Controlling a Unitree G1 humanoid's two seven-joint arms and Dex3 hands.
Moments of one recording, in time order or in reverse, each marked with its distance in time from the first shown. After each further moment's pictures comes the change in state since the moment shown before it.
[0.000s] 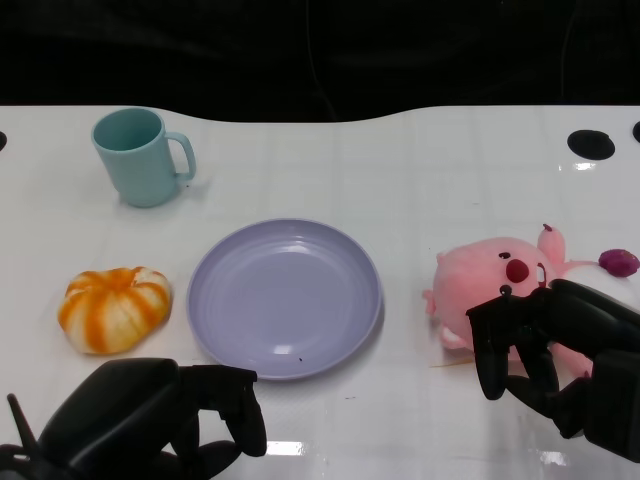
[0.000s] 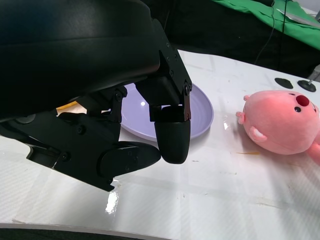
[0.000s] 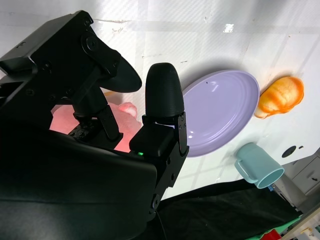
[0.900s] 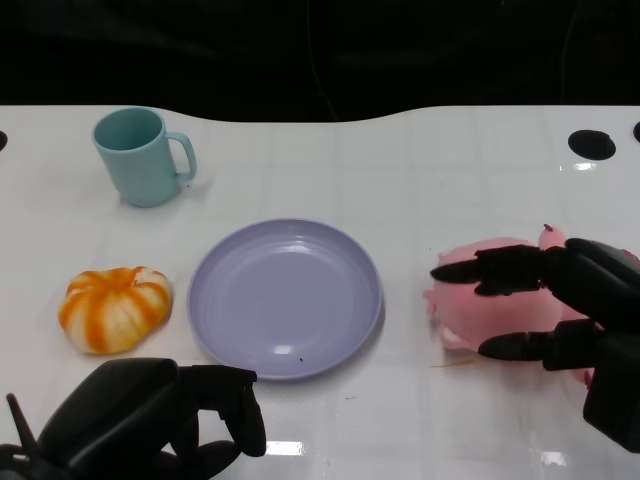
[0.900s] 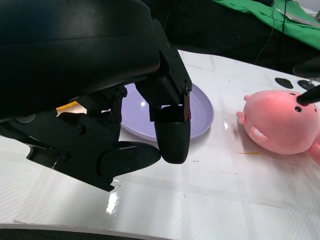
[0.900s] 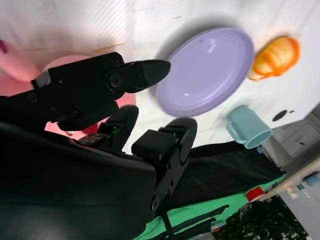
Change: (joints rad) left arm 0.000 0.002 0.001 0.001 0.000 -0.002 0.000; right arm -0.041 0.010 -0.046 -0.029 -0.068 -0.030 -0.088
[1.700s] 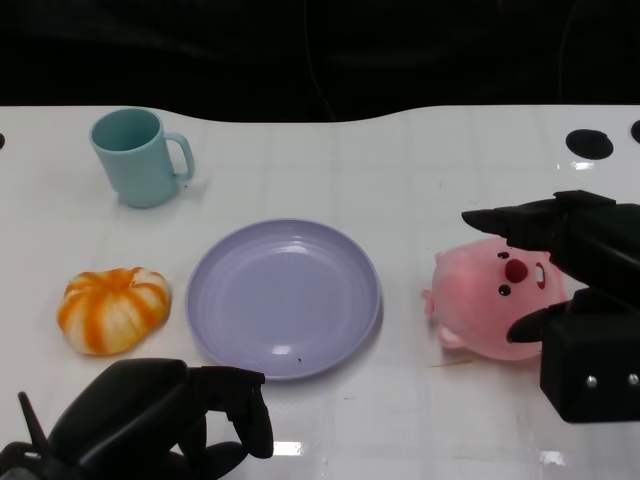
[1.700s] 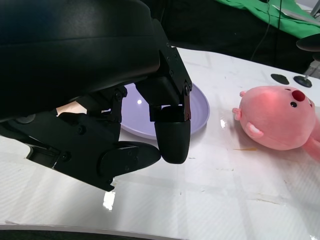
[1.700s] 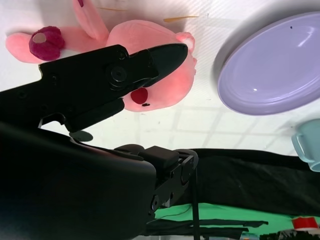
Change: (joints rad) left arm -0.015 -0.004 -0.024 0.012 0.010 -0.001 0.000; right arm -0.127 -0.061 0.066 -0.028 -0.311 0.171 0.080
